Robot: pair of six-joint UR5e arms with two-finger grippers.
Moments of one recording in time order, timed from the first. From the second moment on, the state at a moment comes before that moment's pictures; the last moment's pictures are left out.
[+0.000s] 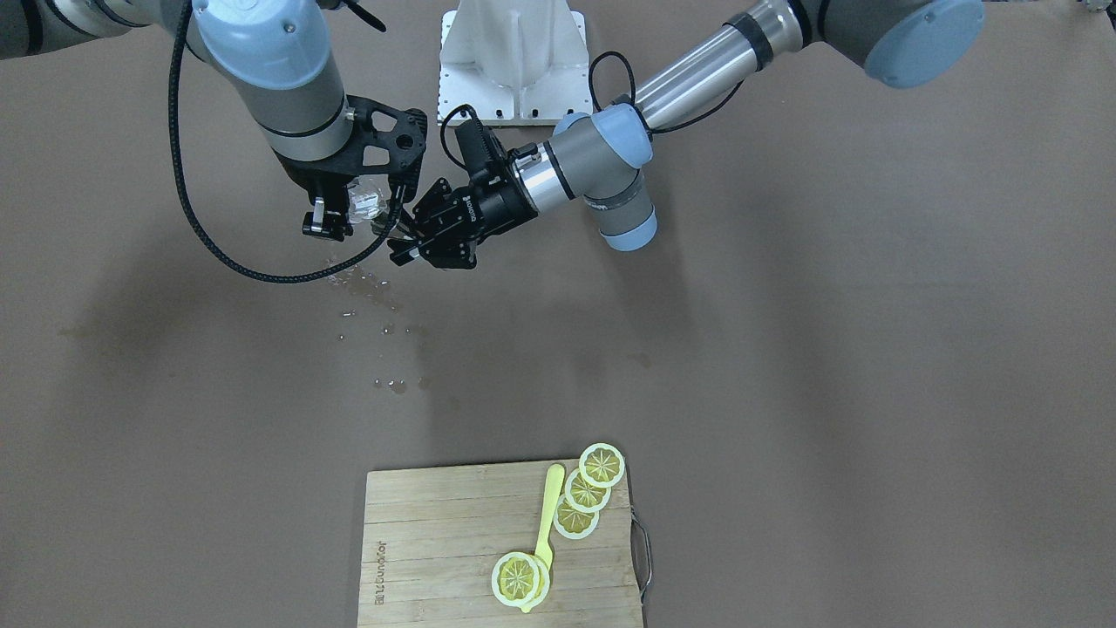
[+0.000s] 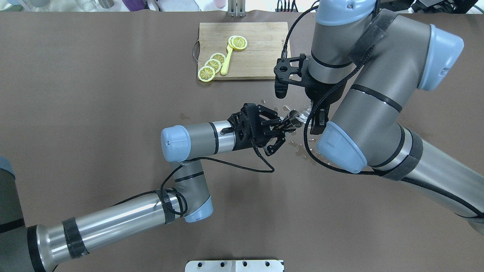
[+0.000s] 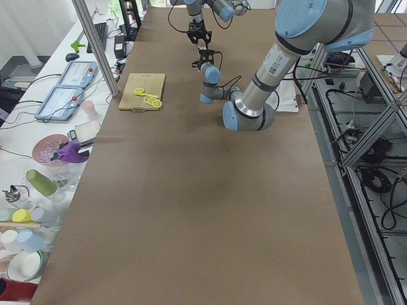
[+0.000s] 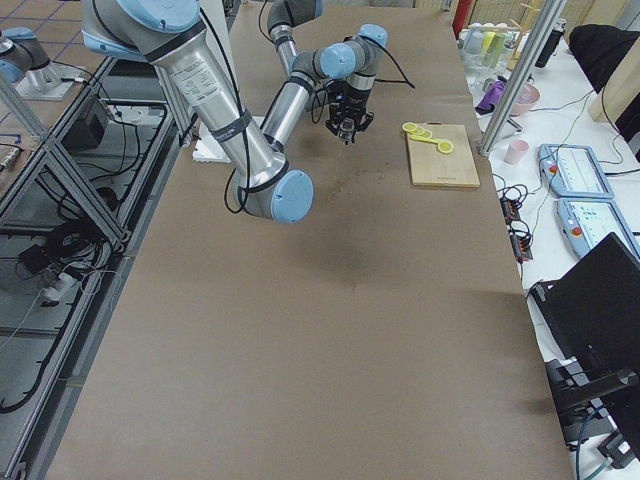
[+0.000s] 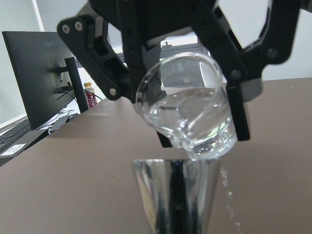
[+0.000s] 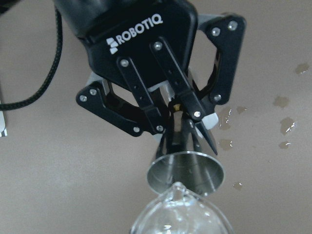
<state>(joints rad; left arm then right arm) -0.42 -2.47 -1.00 -3.25 -1.66 -0.12 0.76 -0.86 1.89 -2.19 2.15 -0.56</state>
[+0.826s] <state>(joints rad) -0.42 -2.47 -1.00 -3.25 -1.66 -0.12 0.78 -0.98 1.98 -2.04 2.13 -0.48</state>
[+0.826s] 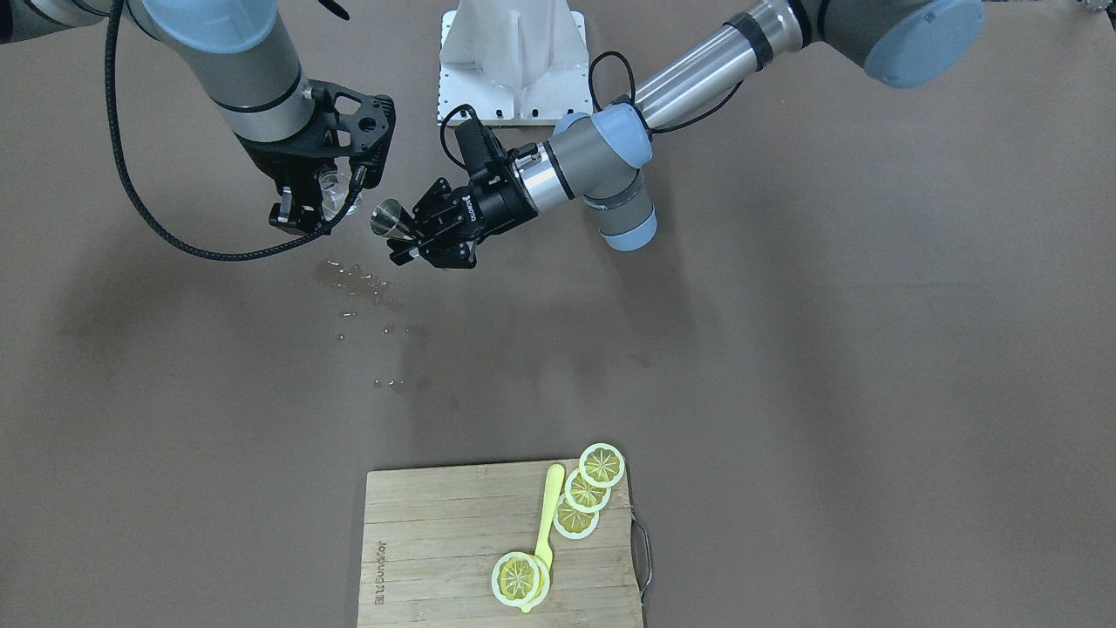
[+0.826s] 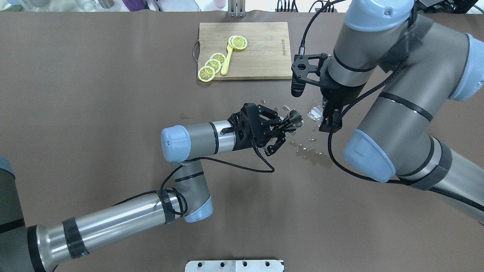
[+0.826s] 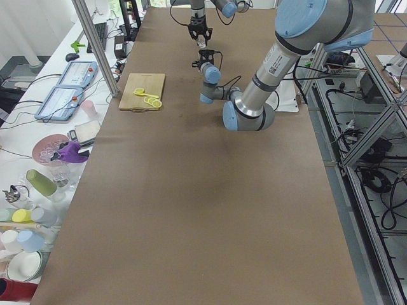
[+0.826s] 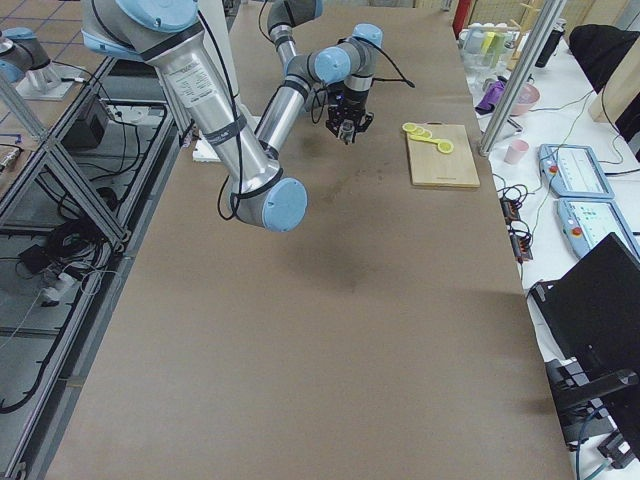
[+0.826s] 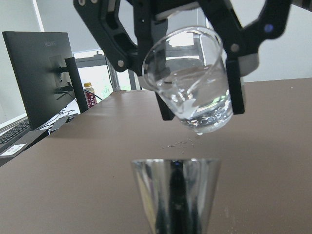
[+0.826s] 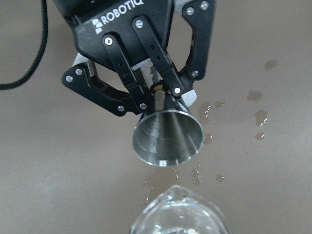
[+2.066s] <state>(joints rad) -0.44 -2.38 -1.08 -3.24 -1.63 -0.12 0.89 -1.32 2.09 -1.54 2.14 -0.27</state>
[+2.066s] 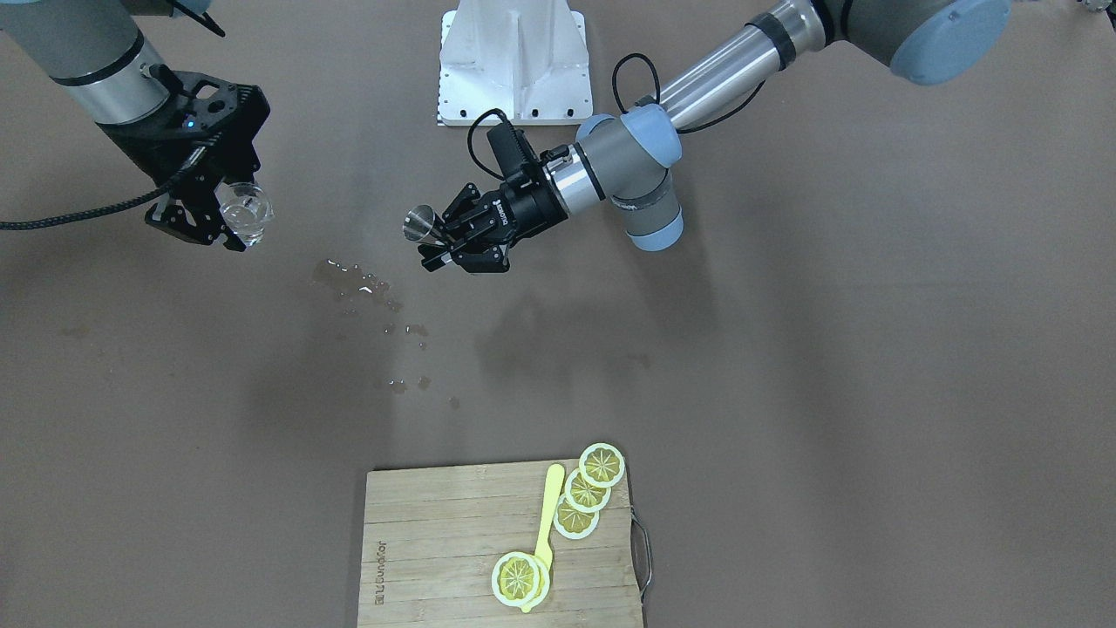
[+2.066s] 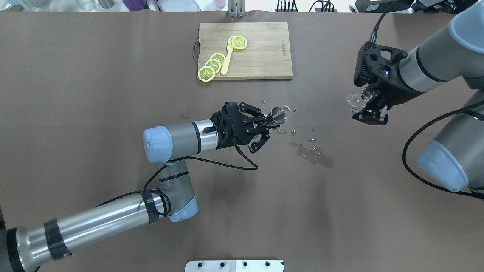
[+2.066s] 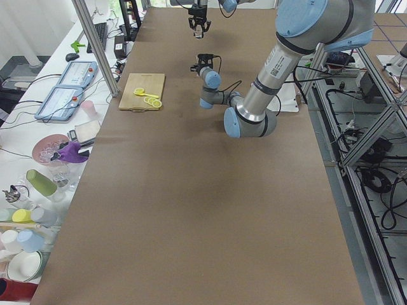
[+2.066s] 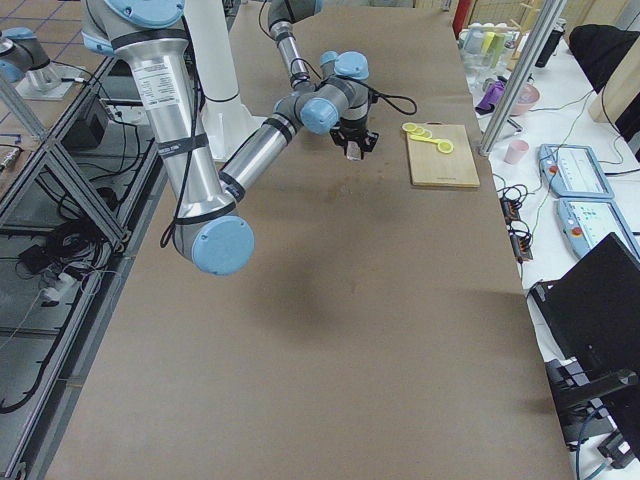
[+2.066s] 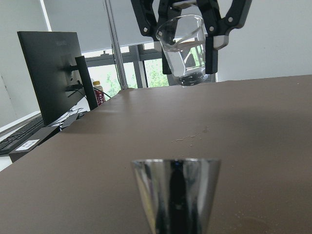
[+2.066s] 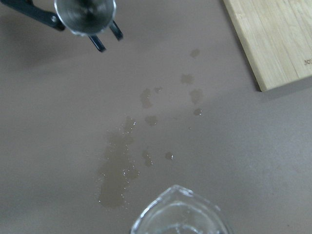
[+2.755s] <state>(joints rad) -0.47 -2.21 -1.25 -3.24 -1.52 -0.16 0.98 -1.61 2.08 -1.15 2.14 -0.10</state>
